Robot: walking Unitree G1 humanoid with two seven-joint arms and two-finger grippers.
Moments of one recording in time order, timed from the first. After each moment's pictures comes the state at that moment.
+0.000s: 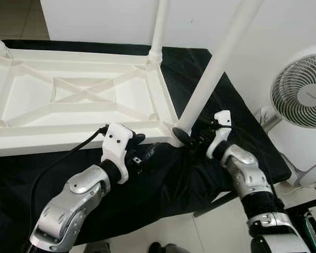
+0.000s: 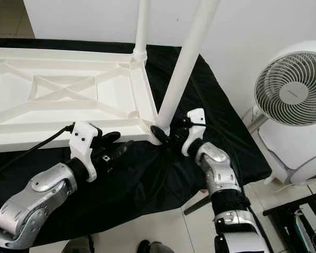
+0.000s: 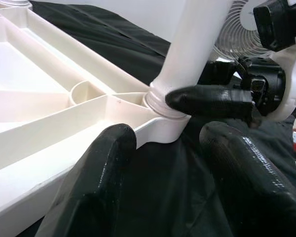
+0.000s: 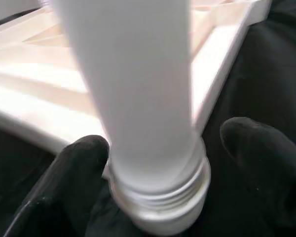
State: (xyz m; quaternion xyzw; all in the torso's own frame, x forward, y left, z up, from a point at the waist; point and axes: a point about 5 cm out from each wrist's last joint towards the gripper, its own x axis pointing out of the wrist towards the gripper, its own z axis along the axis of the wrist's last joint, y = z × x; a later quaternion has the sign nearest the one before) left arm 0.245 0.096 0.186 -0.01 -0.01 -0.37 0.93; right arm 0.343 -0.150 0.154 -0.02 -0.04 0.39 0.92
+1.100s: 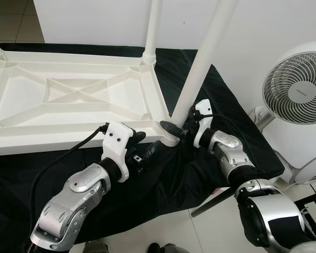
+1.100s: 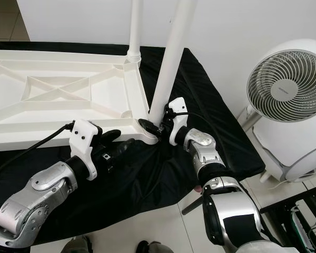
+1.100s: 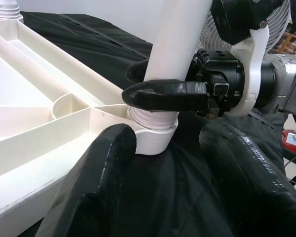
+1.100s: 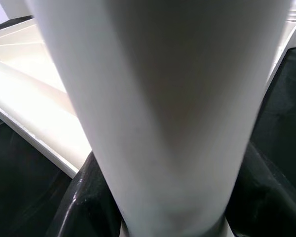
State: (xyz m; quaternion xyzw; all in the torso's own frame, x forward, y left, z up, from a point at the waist) left arm 0.245 0.095 0.189 -0.01 -0.01 -0.37 0.93; right arm 0.373 -0.116 0.162 -0.05 -0.05 0.42 0.90
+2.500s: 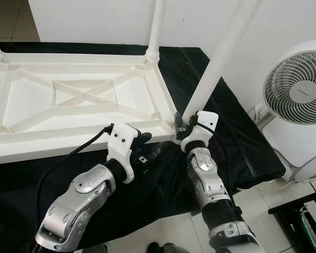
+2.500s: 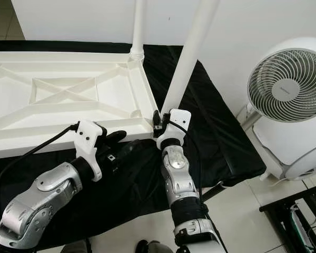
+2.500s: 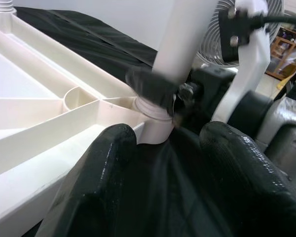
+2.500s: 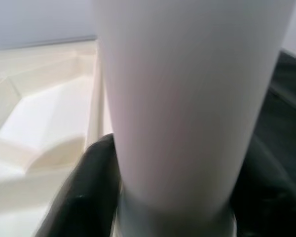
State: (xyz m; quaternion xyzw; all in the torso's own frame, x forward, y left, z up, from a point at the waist) left arm 0.243 0.087 0.189 -0.02 -0.01 -0.38 0.92; right arm 0.337 -0.095 0.150 0.04 -0.08 0.04 1.00
